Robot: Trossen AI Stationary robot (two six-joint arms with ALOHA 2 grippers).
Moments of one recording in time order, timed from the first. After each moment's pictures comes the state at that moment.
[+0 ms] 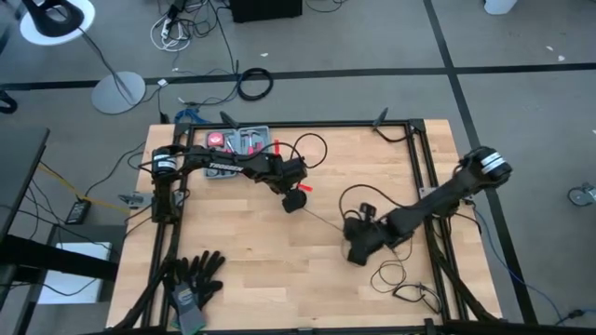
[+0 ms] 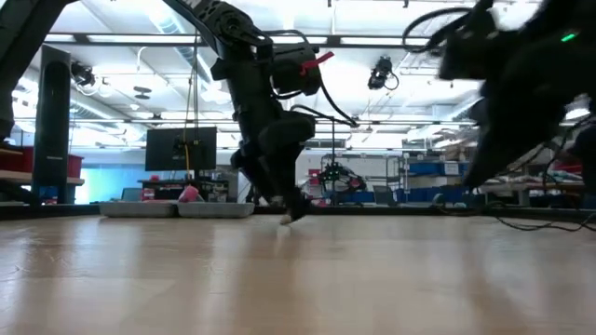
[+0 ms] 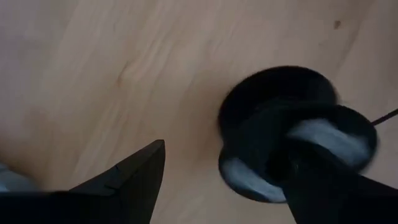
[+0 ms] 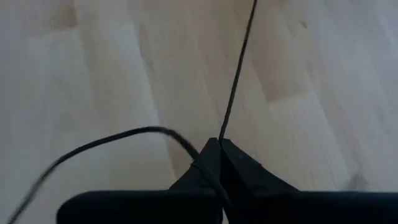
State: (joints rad) left arm 0.19 1.92 1.31 -0.61 -0.06 -0.30; right arm 0.49 1.54 0.82 -0.47 0.41 0.69
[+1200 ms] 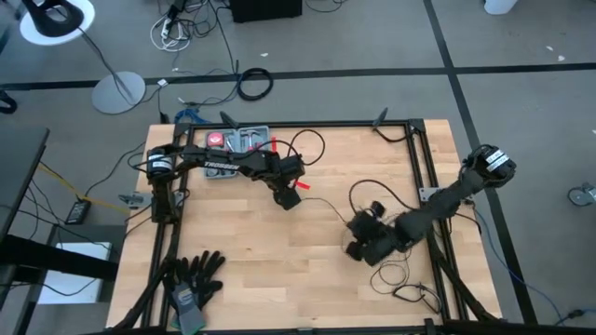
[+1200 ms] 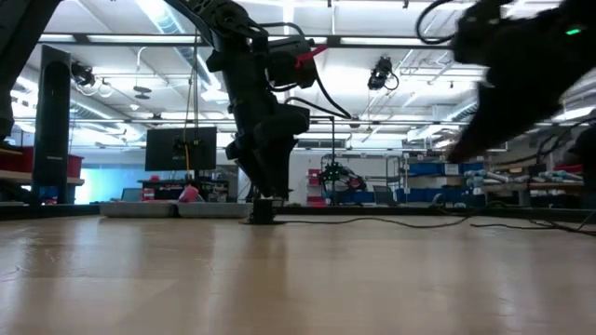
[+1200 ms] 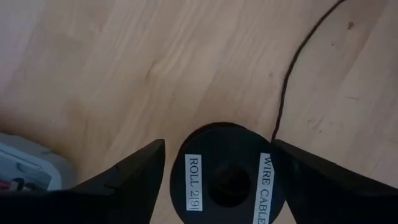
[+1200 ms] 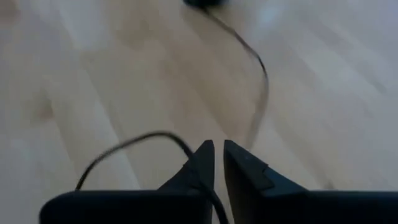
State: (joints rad) left arm 0.19 1.88 1.31 -0.64 -0.08 -0.30; right arm 0.59 1.47 0.78 -0.50 0.71 1.01
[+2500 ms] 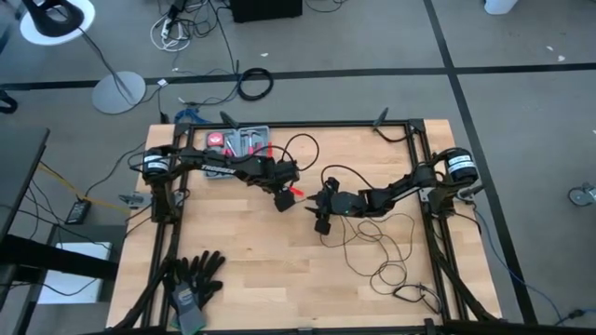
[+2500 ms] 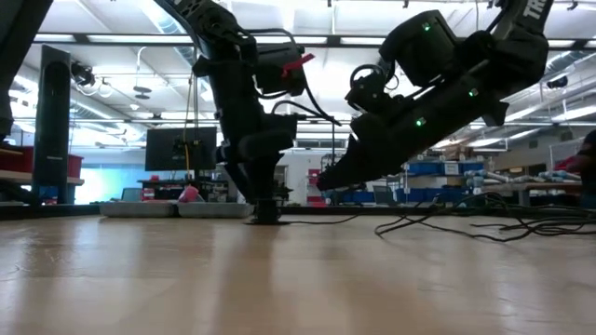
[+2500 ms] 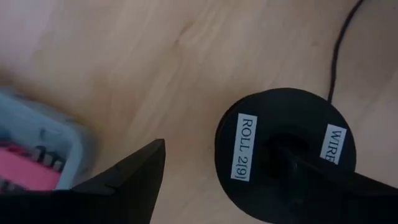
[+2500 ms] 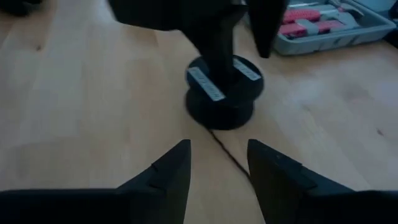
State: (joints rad) left arm 0.17 1.85 1.20 -0.61 -0.18 -0.33; right arm 0.10 1.78 0.67 0.59 0.37 0.13
